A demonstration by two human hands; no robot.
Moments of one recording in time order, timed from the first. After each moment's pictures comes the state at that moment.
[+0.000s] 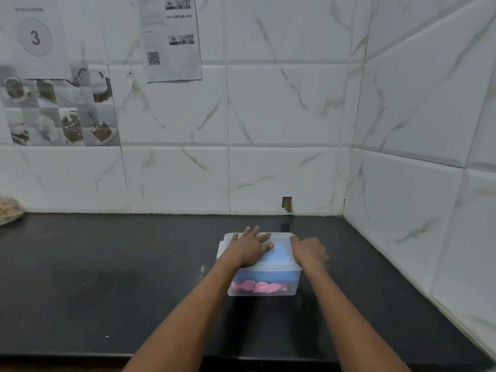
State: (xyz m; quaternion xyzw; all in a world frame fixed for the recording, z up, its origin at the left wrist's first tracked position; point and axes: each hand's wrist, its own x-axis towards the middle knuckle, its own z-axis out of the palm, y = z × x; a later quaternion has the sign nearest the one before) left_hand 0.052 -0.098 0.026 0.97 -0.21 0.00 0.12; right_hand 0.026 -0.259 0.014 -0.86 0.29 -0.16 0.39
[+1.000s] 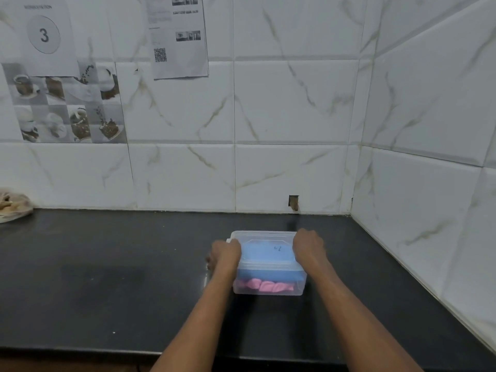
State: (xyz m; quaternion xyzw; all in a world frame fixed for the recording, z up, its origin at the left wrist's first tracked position) left_hand 0.024 -0.068 0.016 0.79 0.24 0.11 0.55; right_hand 0.040 -0.252 0.023 -0.97 0.14 -0.13 0.15
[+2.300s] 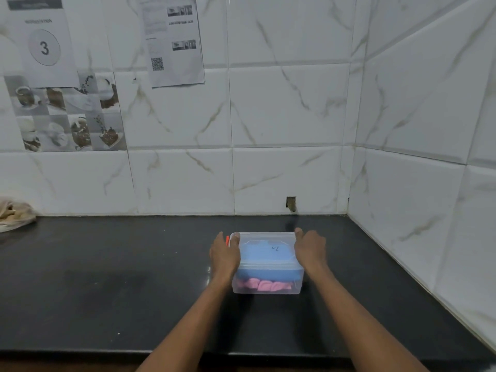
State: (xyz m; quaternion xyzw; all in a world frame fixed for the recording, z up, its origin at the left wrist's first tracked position) left_hand 0.004 -0.065 0.015 0.81 0.08 0.19 0.54; right_hand 0.009 -0.252 0.027 -0.86 0.18 -0.22 0.43
